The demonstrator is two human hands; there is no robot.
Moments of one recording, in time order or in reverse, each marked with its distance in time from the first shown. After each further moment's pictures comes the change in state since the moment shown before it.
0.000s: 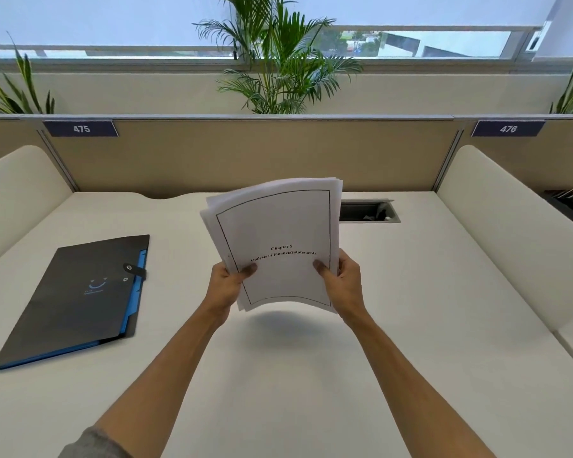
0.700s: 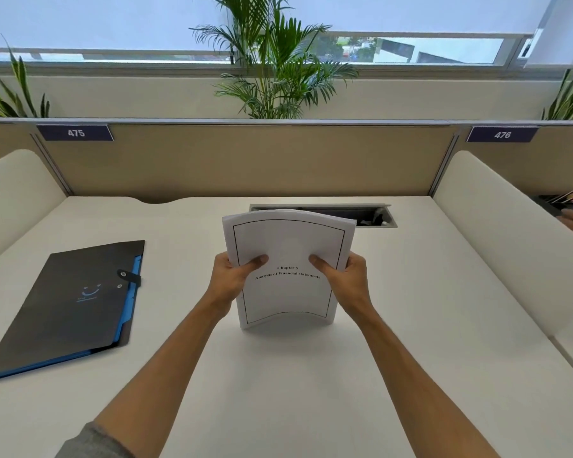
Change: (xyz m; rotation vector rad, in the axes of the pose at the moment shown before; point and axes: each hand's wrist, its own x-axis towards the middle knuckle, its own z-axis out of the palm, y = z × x) left_hand 0.014 0.022 0.016 0.033 -0.058 0.061; right_hand 0.012 -0.023 -0.012 0.039 0.008 -0.064
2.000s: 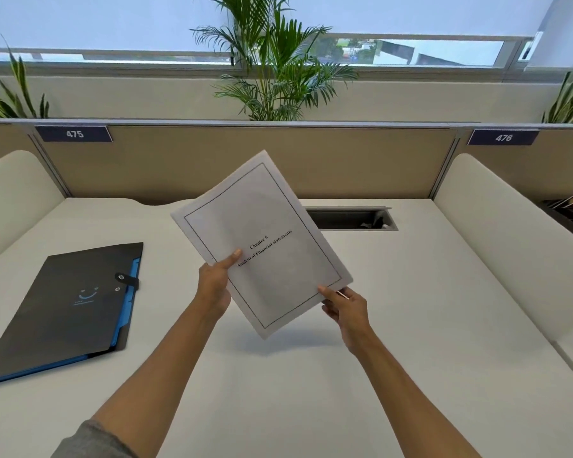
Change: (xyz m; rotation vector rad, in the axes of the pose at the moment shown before) left_hand 0.017 -0.006 -0.008 -0.403 0.319 -0.248; right_hand -0.021 0.060 -0.012 0.314 0.041 0.514
